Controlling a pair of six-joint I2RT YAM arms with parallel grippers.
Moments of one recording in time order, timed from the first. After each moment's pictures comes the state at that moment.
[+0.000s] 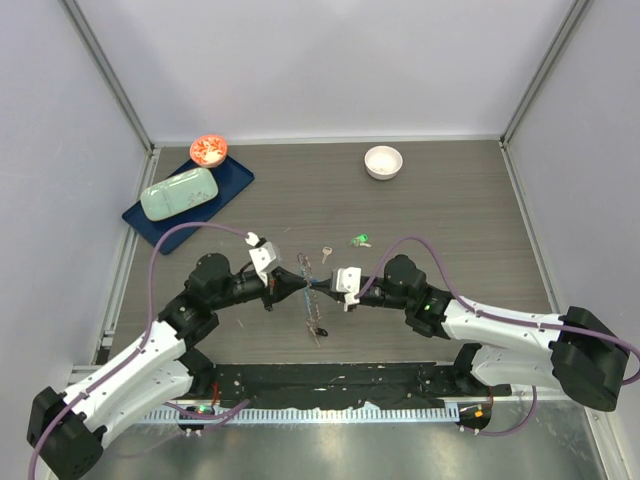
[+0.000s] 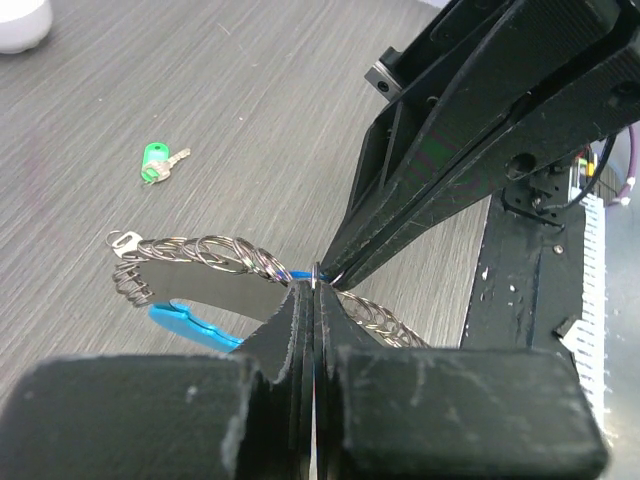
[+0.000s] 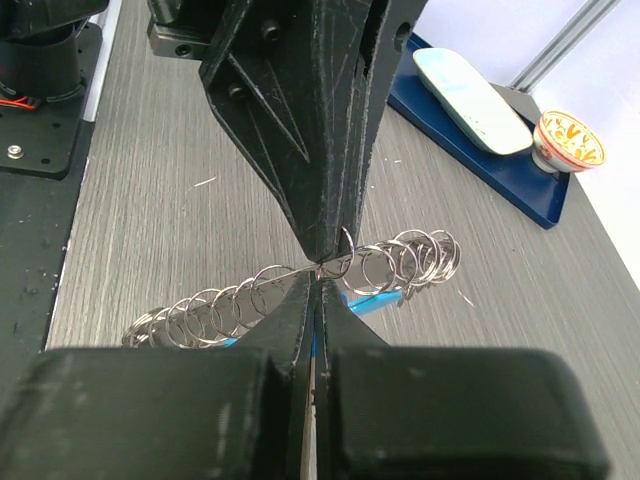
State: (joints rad) left arm -0.64 0.74 0.47 0.08 0.55 -0.01; right arm 0.98 1.12 0.49 0.53 -0.41 -0.44
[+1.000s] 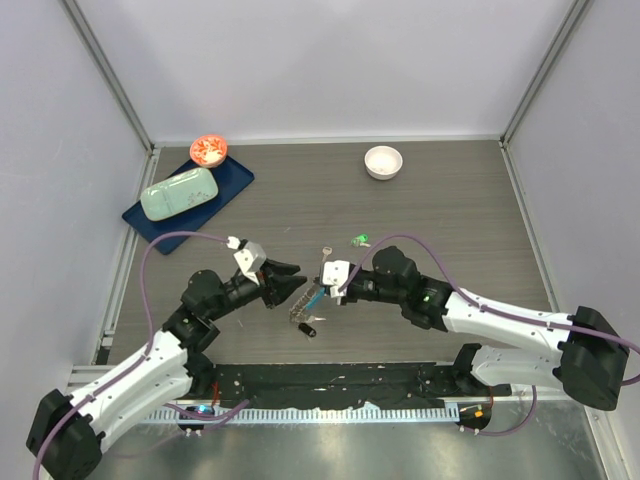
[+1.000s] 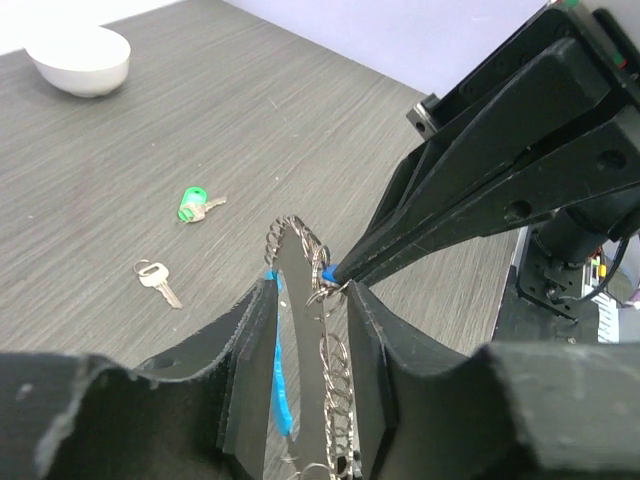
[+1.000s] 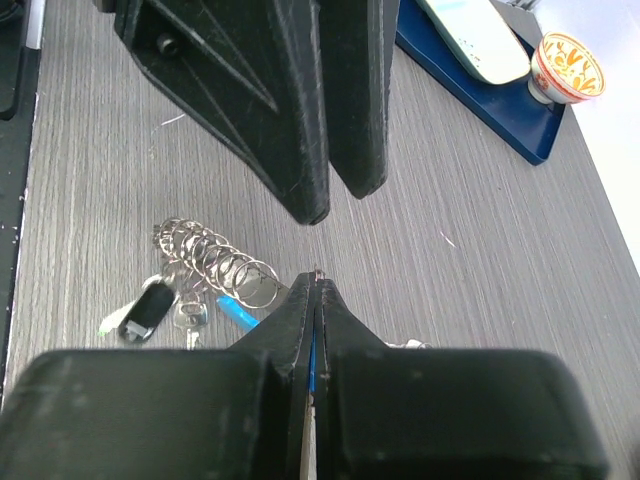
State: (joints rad) left arm -0.65 0.66 0.28 0.43 0.39 -0.22; right arm 0.99 1.12 0.63 0.24 -0.28 -0.51
